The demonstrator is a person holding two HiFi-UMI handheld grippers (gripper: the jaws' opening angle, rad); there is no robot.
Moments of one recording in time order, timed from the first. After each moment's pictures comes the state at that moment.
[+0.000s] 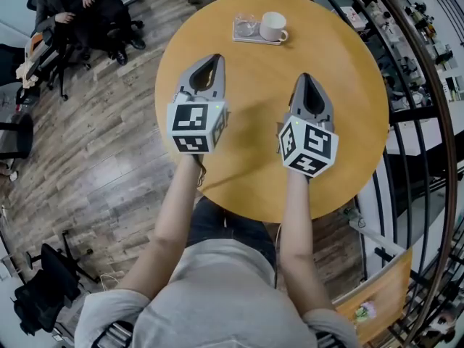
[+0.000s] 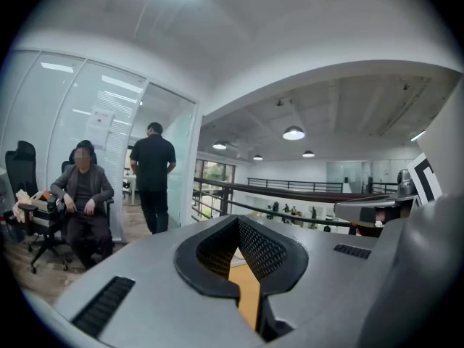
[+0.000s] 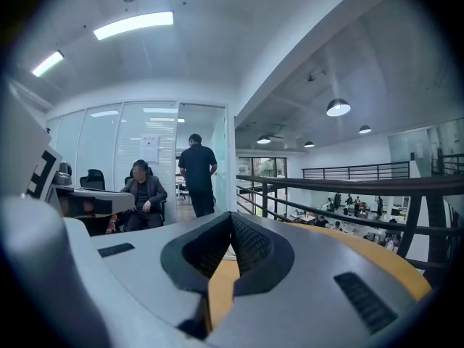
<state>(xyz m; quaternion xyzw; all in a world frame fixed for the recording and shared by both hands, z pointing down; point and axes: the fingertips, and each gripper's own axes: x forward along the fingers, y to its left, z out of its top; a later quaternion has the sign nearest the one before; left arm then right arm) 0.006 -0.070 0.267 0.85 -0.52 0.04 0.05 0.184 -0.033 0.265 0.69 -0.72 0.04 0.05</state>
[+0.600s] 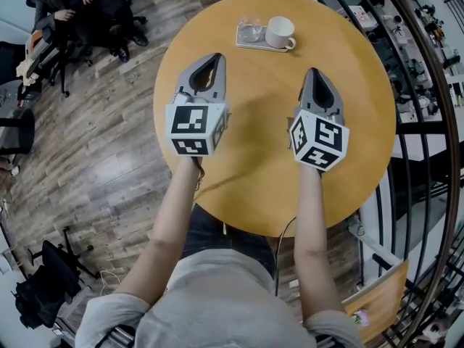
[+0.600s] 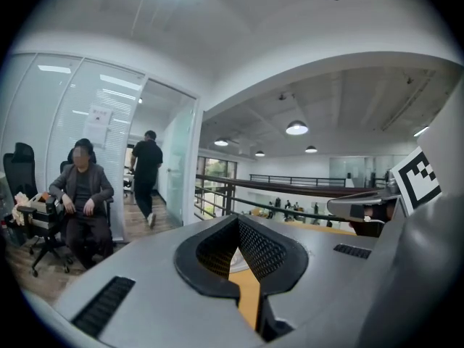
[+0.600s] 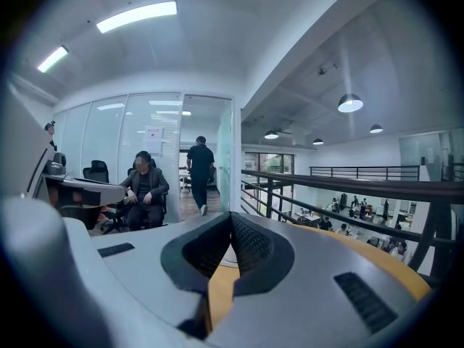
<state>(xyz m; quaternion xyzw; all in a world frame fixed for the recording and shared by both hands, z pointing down) 0.004 -0.119 0.287 0.84 -0.53 0.06 0.05 0.195 -0.102 0.289 0.67 -0.74 0.04 0.08</state>
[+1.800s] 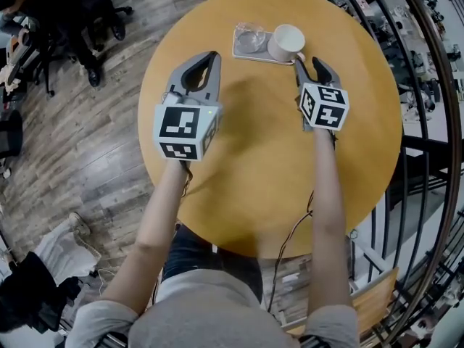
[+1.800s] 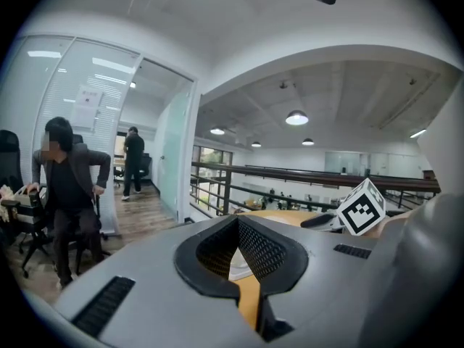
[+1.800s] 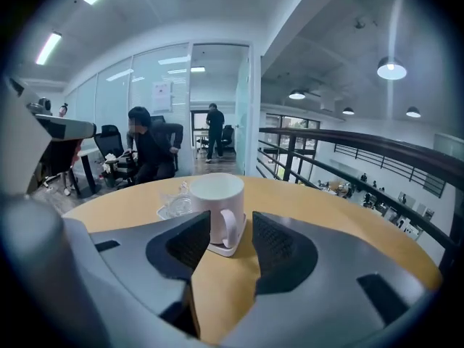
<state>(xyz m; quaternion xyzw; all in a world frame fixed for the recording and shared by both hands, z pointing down) 0.004 -0.224 0.349 0.86 -0.50 0.09 0.08 0.221 -0.269 0.447 0.58 -0.77 0.12 0.22</state>
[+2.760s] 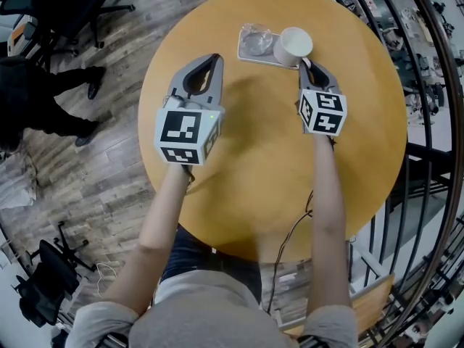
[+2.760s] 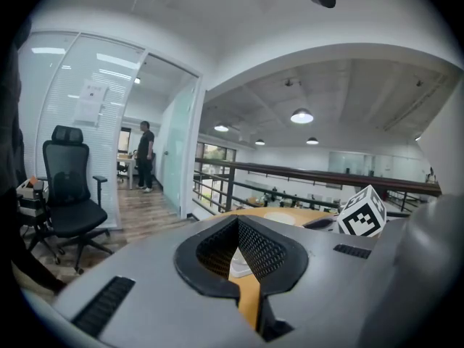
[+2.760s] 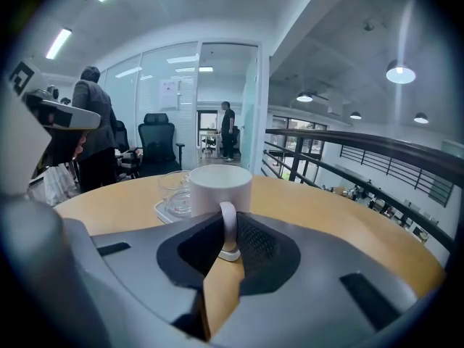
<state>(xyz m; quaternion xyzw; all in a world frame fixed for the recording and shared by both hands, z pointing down) 0.011 -0.230 0.370 0.85 -0.51 0.09 0.09 0.218 -0.277 0.474 0.56 -0.79 0.10 0.23</state>
